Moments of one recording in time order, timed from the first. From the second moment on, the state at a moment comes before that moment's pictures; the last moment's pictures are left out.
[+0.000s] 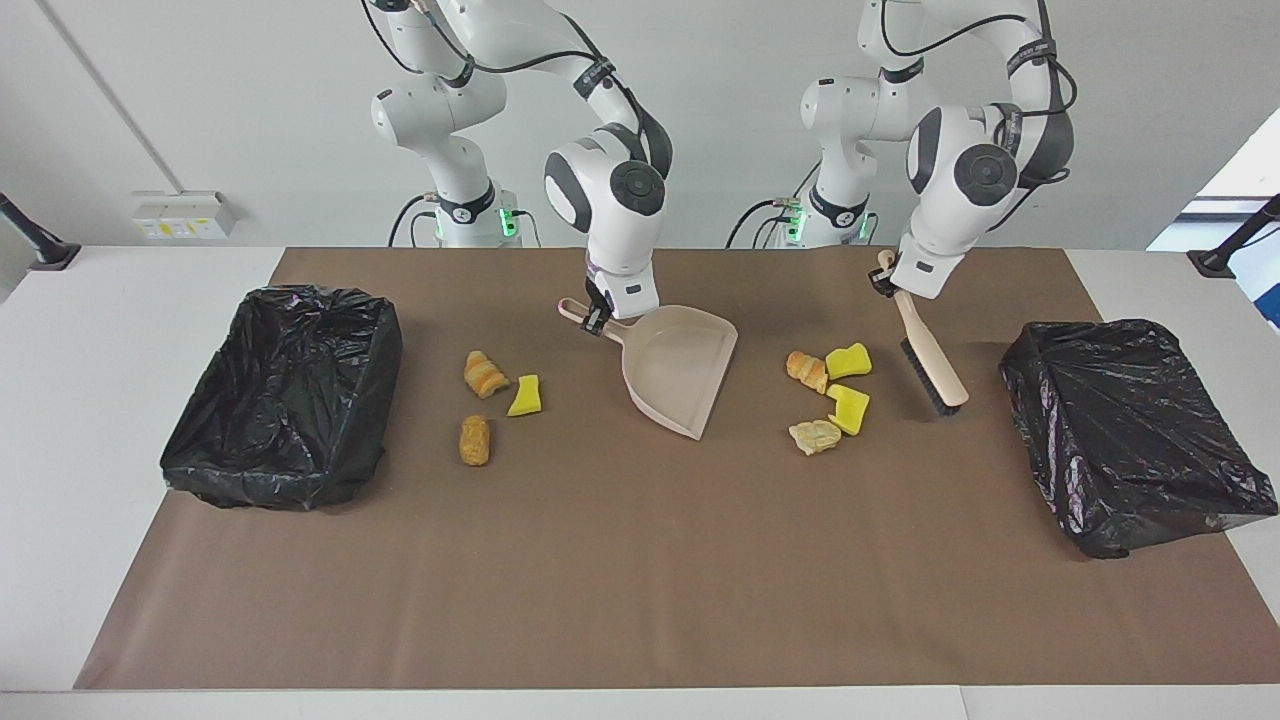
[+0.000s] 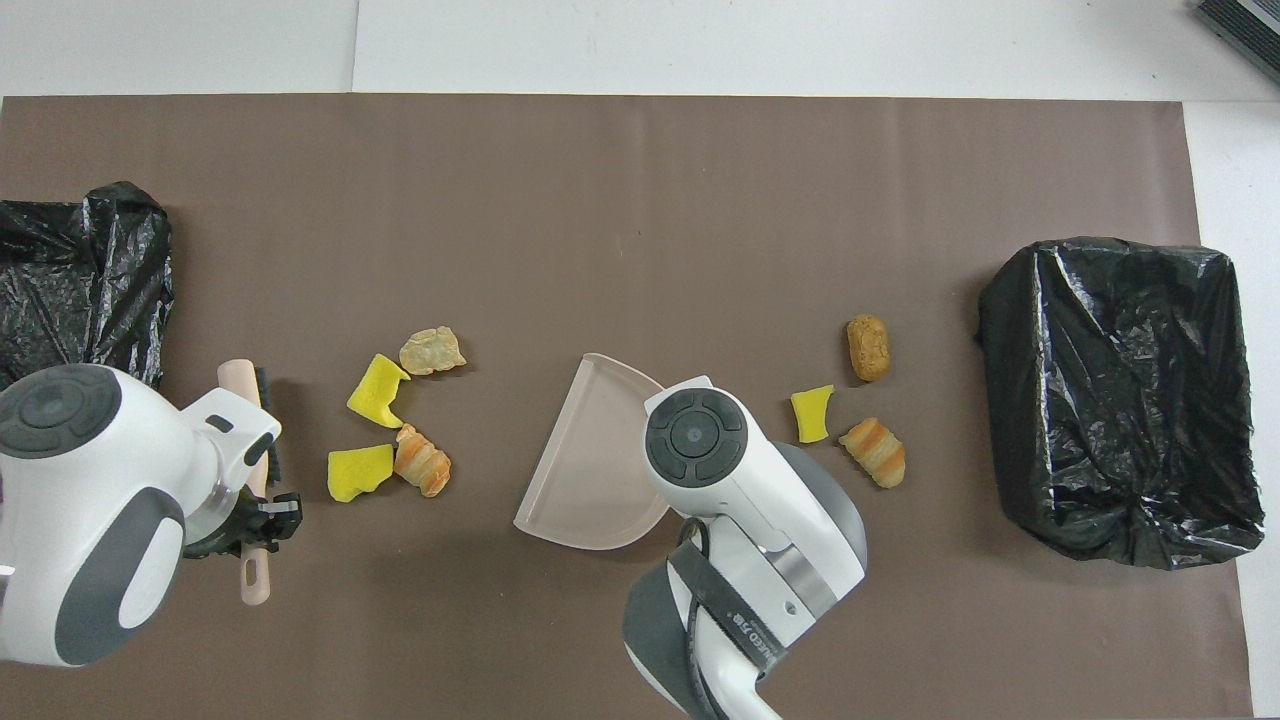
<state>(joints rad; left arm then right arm) -0.21 -0.22 0.01 -2.38 0.09 1.84 -0.43 0.57 0.17 0.08 -2.01 -0.06 1.94 -0.49</state>
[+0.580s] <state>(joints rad) -0.51 -0.10 -0.01 -2.42 0.01 2.13 -0.55 0.58 0.18 0.08 -2.01 -0.12 1.96 -0.47</state>
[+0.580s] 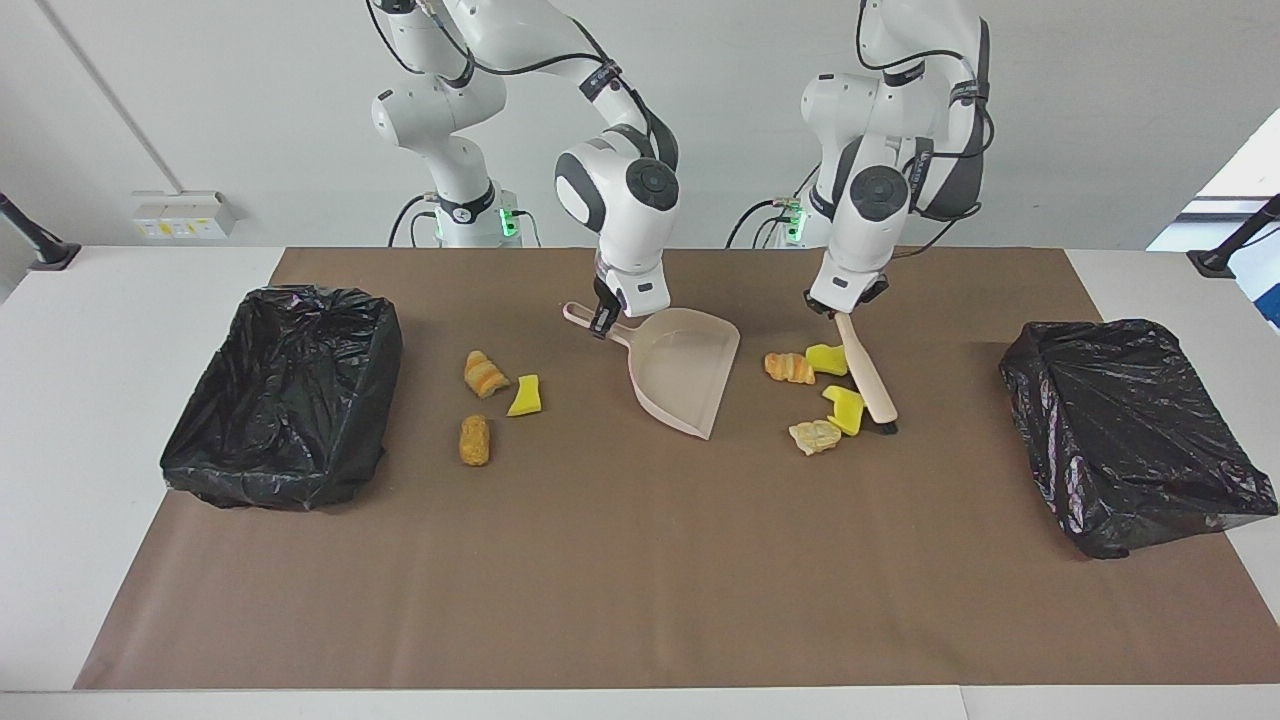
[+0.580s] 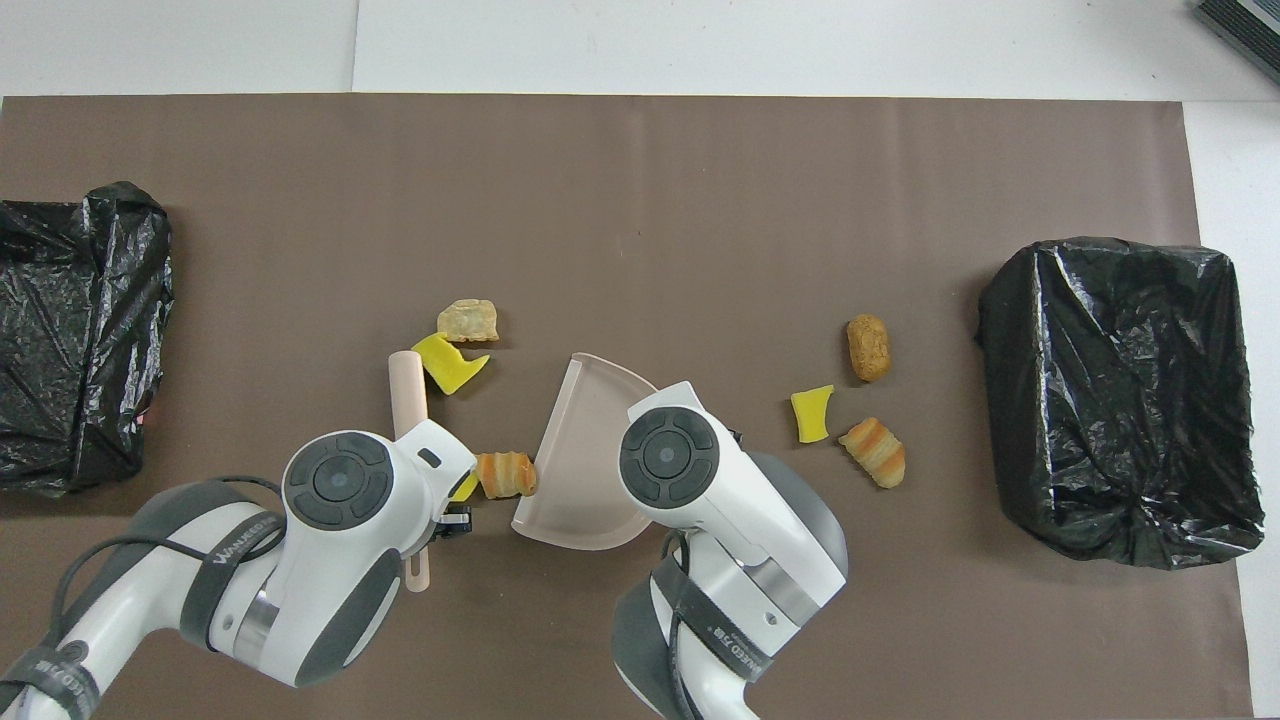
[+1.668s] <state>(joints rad) -0.52 -0.04 0.01 -2.13 -0.18 1.91 -0.13 0.59 0.18 0.08 -2.01 -0.12 1.96 -0.47</state>
